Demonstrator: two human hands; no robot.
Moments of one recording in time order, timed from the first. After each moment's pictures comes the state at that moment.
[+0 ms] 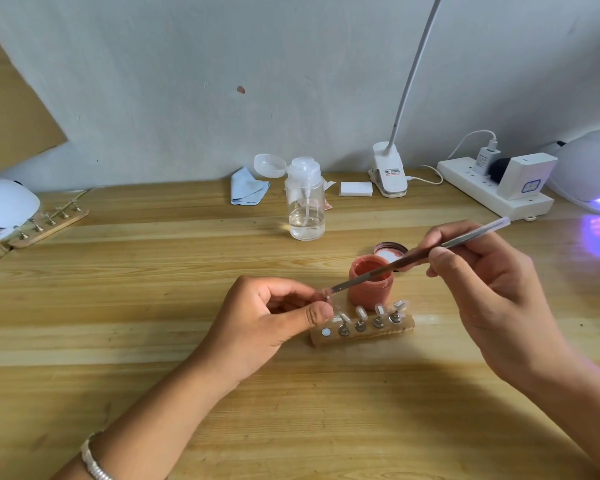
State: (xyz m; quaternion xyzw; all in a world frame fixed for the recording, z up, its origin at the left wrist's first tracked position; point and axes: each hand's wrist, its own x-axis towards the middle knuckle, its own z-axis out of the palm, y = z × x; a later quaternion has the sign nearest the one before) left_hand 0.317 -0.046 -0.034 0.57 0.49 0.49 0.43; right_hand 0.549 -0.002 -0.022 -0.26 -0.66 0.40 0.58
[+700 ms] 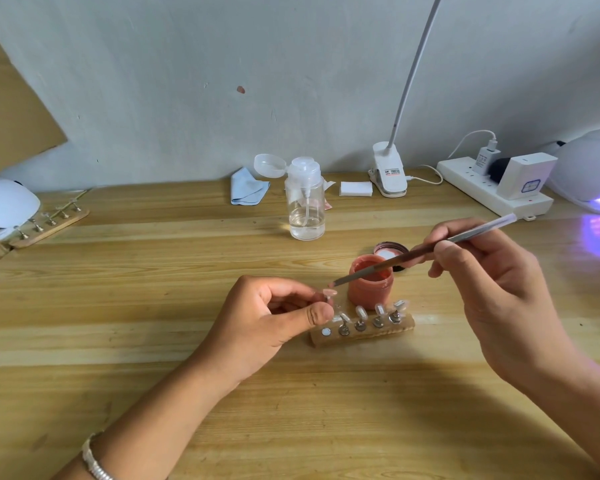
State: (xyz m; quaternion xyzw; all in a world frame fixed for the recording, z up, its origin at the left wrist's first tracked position) left_hand 0.318 -0.046 -0.033 0.57 0.48 0.49 0.44; right_hand 0.550 -0.001 -0.022 -0.26 -0.64 0.41 0.60
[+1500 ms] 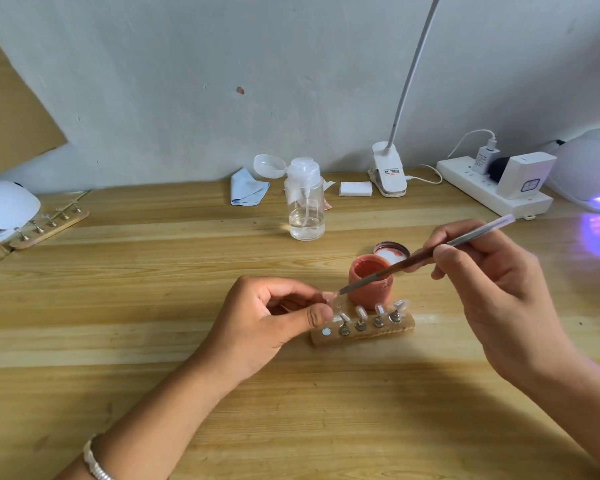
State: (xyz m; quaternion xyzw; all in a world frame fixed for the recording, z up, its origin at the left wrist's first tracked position) left_hand 0.317 -0.047 -0.033 0.60 0.48 0.49 0.41; right_hand 0.550 -0.002 -0.021 -0.26 -0.64 0.41 0.60
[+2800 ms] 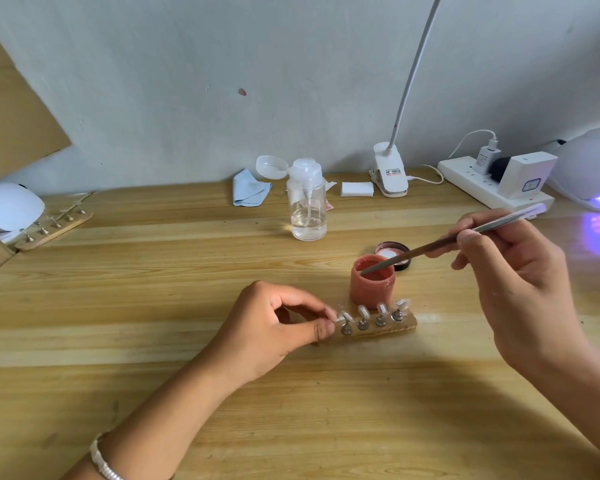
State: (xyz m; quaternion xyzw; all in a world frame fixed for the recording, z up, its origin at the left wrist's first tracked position) left_hand 0.314 -0.044 -0.038 0.65 0.51 0.42 0.37; right_hand 0.556 0.005 -0.019 -0.30 -0.60 0.34 0.65
